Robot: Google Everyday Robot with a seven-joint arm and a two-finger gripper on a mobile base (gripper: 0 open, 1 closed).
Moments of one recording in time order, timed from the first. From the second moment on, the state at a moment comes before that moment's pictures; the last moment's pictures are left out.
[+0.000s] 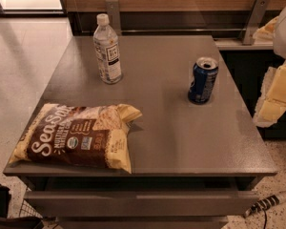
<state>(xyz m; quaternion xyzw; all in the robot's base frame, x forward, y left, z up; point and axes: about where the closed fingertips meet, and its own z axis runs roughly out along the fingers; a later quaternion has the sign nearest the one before) 0.438 -0.215 0.983 -0.60 0.78 -0.04 0.17</state>
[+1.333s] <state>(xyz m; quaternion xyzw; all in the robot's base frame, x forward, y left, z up) 0.495 -0.234 0.965 -0.59 0.76 0.04 0.29</state>
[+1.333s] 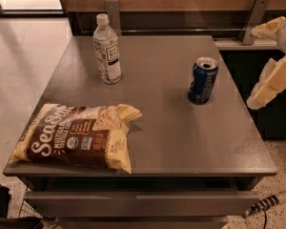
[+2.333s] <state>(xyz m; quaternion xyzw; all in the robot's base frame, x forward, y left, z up) 0.546 -0.252 0.902 -0.50 0.68 0.20 0.50</state>
